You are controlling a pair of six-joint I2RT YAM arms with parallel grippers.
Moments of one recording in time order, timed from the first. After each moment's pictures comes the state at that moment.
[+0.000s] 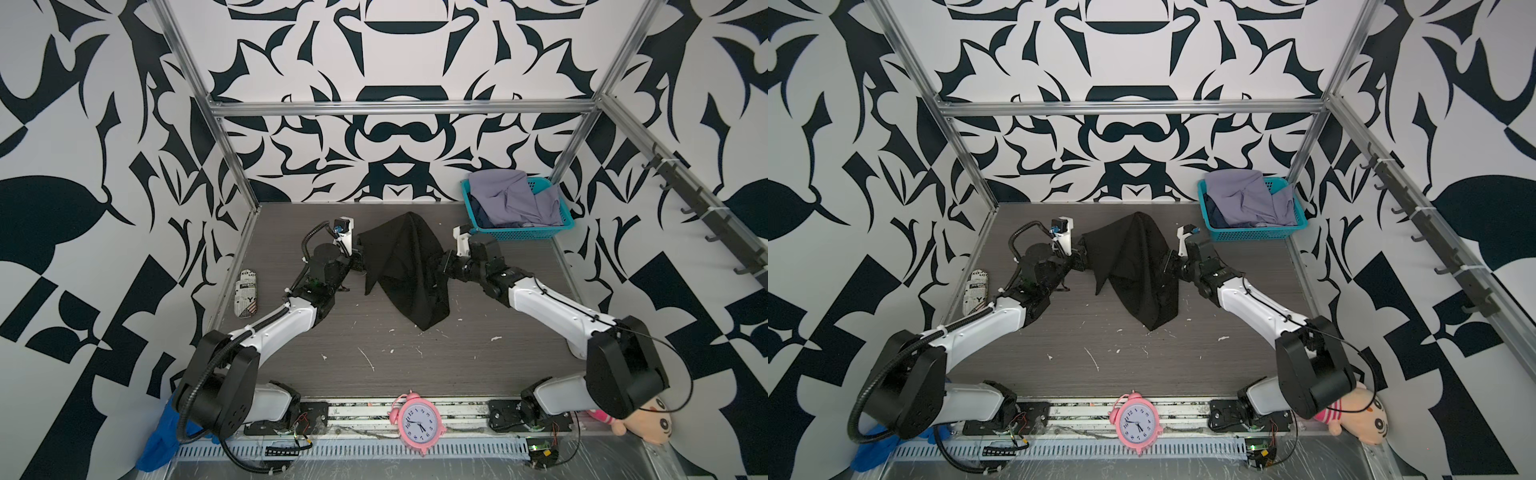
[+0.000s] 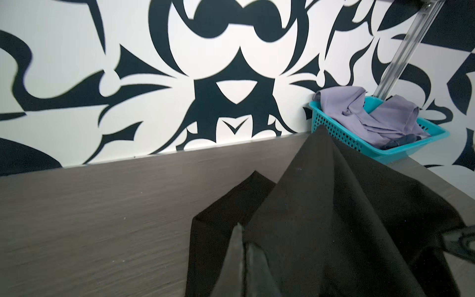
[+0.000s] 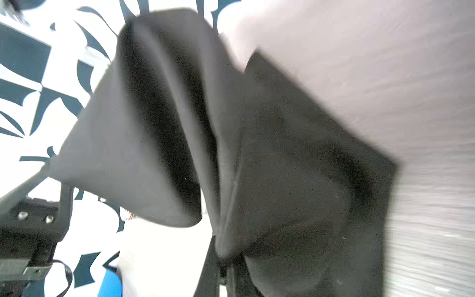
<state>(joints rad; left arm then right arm) -0.47 1.32 0.71 0.49 -0.08 -0.10 0.40 1.38 0.92 -0.09 -0.29 0.73</state>
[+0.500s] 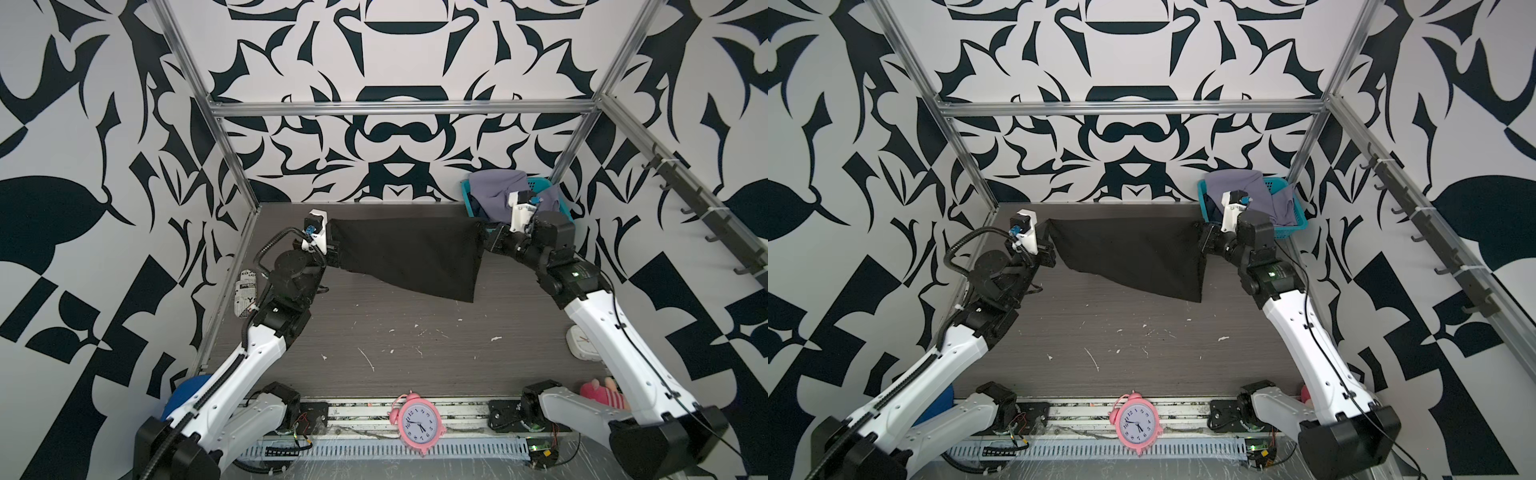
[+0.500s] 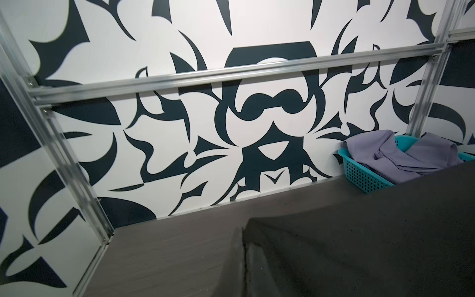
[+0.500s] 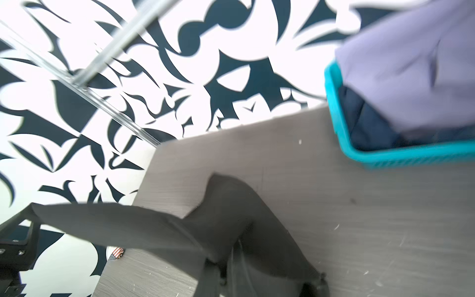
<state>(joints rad) -0.44 0.92 0.75 0.27 -0.19 0.11 0.23 1.09 1.19 -0.44 -0.25 0.48</state>
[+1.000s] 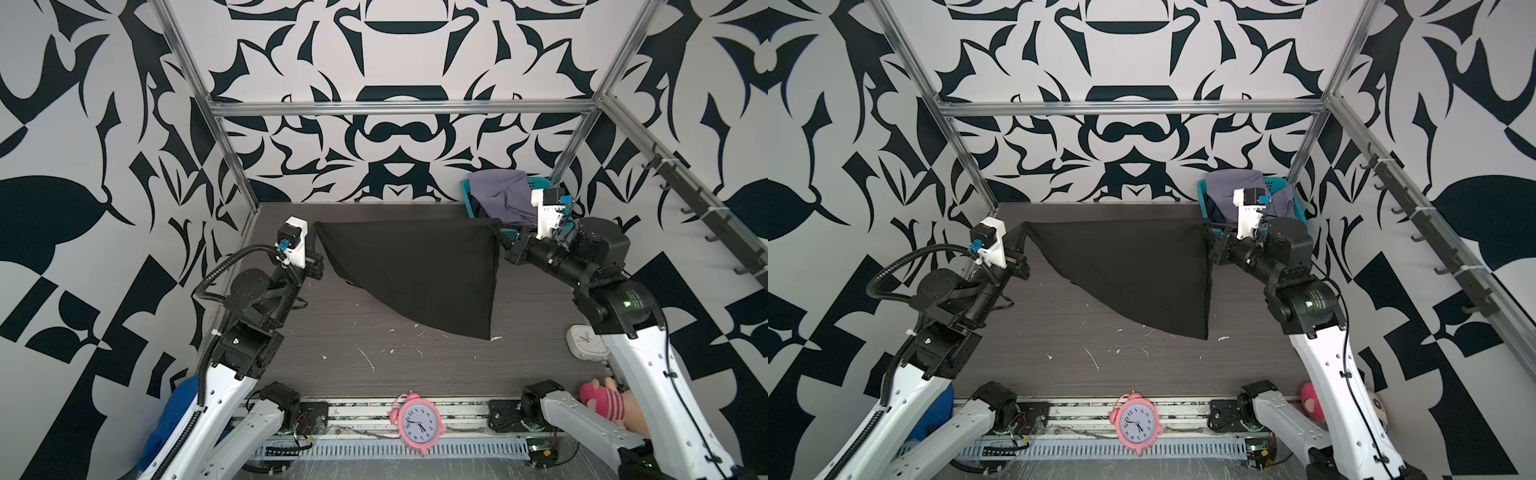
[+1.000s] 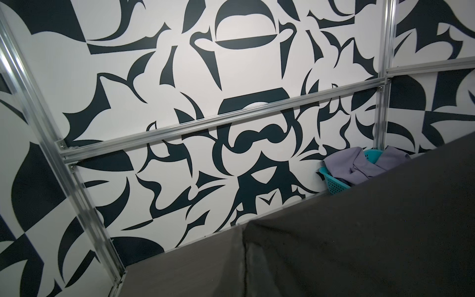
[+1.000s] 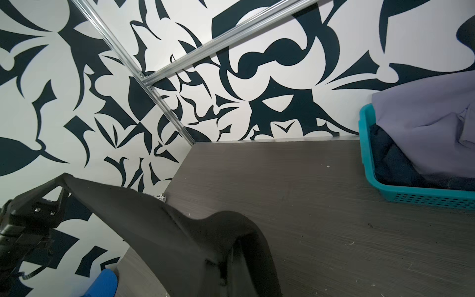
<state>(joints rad) -0.45 0.69 0.86 0.00 -0.08 0.18 0.23 0.93 1.30 -0.60 -0.38 0.42</state>
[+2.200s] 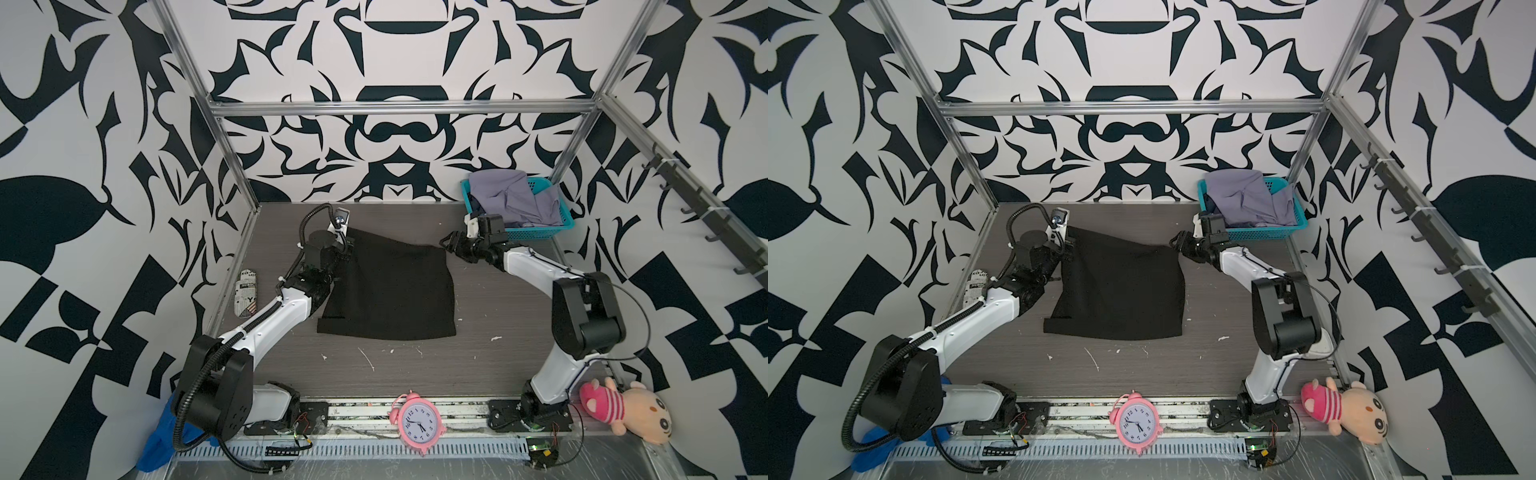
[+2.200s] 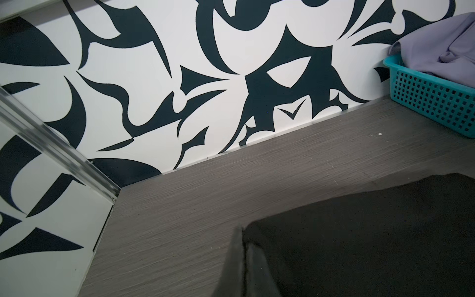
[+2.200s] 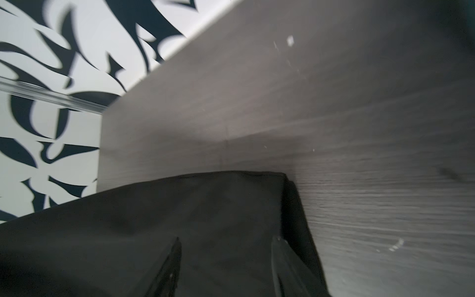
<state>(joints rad) -0.41 1.34 0.83 0.28 -0.23 0.18 0.21 1.81 1.17 -0.12 -0.41 0.64</state>
